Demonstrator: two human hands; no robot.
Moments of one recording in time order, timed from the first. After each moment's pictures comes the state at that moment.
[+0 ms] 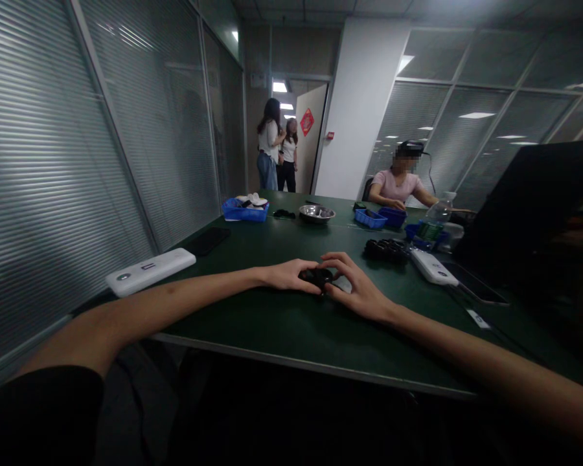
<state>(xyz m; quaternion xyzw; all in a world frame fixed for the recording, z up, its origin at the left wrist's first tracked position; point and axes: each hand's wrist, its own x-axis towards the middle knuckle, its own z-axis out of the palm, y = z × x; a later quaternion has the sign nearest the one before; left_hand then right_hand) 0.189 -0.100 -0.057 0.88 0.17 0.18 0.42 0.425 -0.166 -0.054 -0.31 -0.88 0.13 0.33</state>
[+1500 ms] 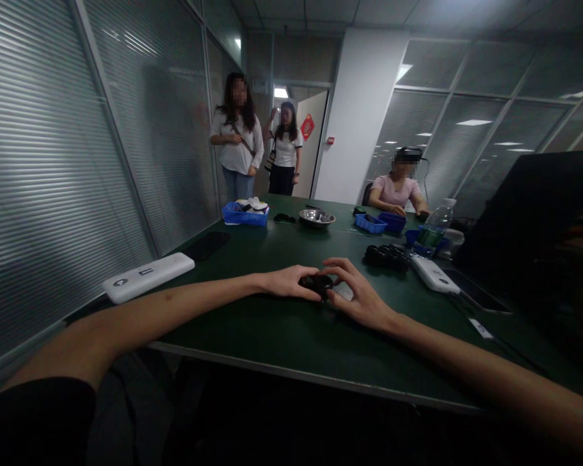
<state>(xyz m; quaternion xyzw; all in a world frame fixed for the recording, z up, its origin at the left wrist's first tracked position) 0.189 -0.100 -0.055 0.88 0.17 0.18 0.41 0.426 -0.169 -0.051 -0.33 -0.88 0.11 0.33</state>
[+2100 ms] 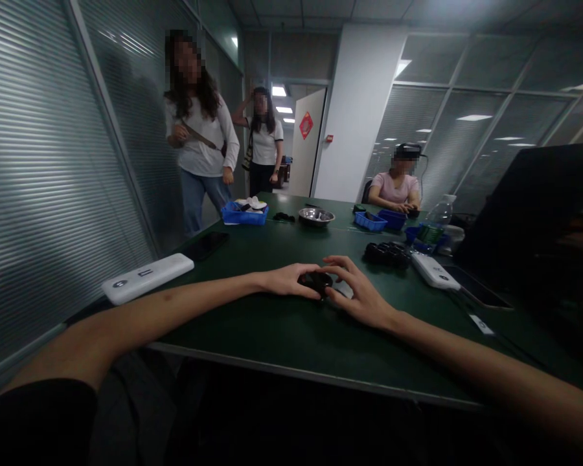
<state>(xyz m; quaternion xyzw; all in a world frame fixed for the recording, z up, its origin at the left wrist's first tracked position) 0.190 -0.099 -0.055 0.89 0.16 0.19 0.39 0.427 -0.170 -0.051 -0.33 -0.88 0.08 0.33</state>
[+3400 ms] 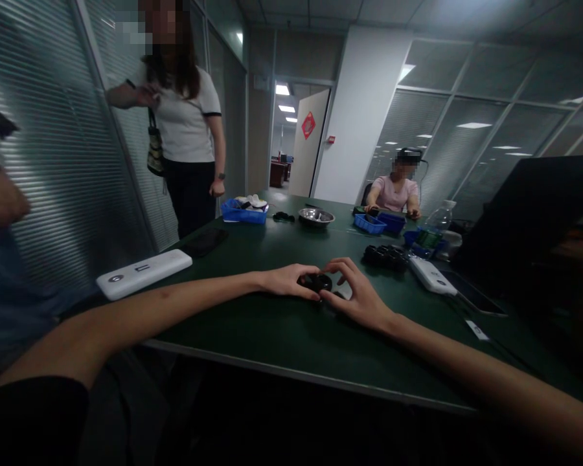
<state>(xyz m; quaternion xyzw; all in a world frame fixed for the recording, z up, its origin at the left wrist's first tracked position) 0.189 -0.099 -0.056 0.88 0.17 0.19 0.40 0.425 -0.168 -0.050 -0.35 -0.87 0.09 0.34</state>
